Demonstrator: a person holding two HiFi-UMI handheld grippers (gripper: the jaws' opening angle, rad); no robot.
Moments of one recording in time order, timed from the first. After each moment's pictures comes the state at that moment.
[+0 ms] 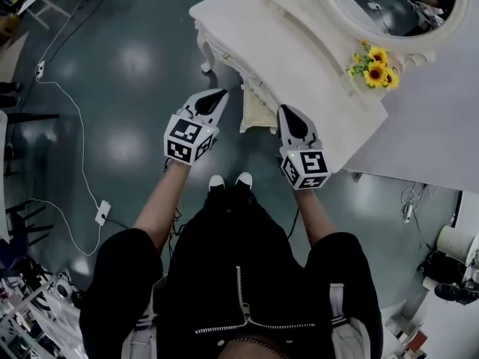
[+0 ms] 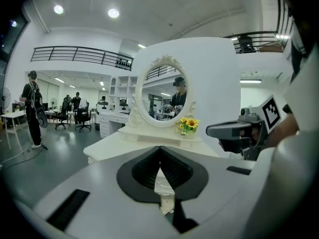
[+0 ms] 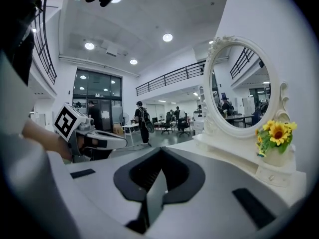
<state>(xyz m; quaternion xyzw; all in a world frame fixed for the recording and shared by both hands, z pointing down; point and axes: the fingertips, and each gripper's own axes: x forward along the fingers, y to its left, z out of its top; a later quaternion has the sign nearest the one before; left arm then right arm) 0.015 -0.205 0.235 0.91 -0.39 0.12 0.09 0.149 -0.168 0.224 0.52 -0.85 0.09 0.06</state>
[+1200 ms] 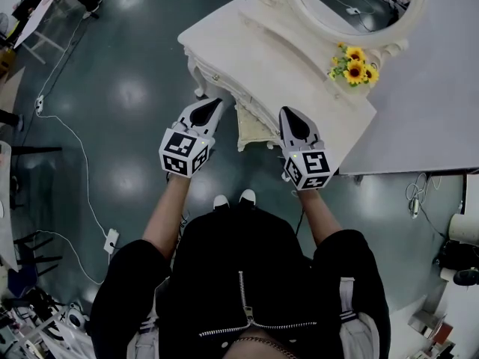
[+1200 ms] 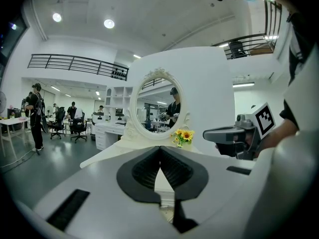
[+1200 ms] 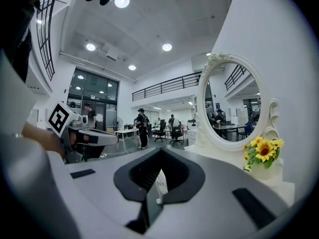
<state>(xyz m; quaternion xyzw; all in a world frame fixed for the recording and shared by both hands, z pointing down) 0.026 -0.189 0.176 0.92 -0.38 0.08 0.05 0.177 -0.157 0.180 0.55 -0.83 0.05 0.04</state>
